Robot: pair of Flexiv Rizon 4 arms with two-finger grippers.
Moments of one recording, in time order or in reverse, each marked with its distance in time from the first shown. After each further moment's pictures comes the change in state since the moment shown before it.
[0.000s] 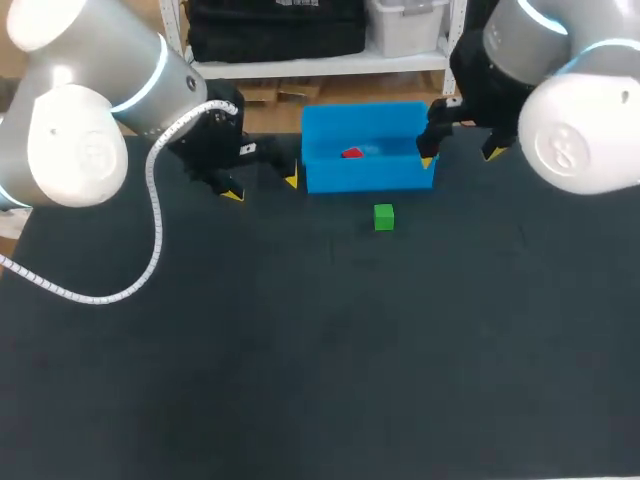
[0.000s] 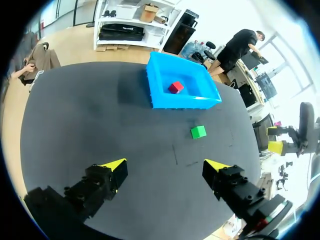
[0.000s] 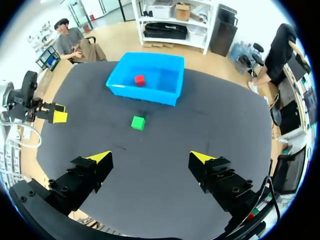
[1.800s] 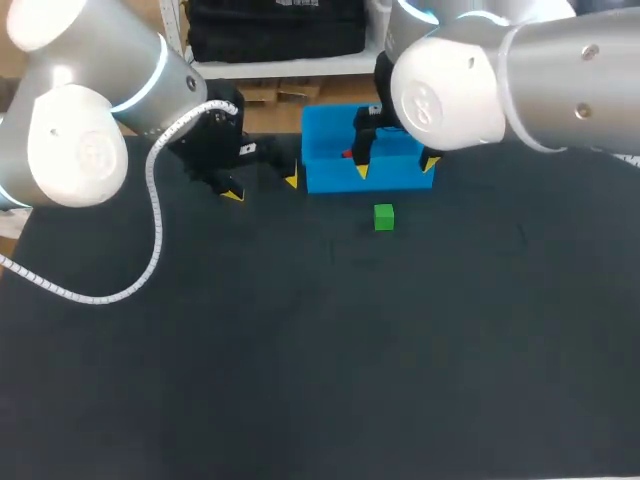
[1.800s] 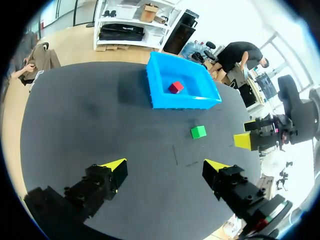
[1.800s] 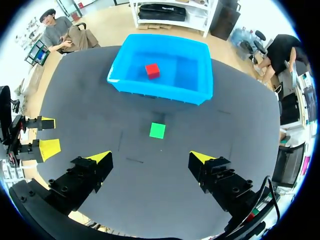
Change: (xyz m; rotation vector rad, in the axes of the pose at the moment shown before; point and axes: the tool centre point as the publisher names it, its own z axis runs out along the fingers) left arm 0.000 0.000 0.000 0.000 0.000 0.000; right arm -0.033 0.057 0.068 0.040 0.162 0.041
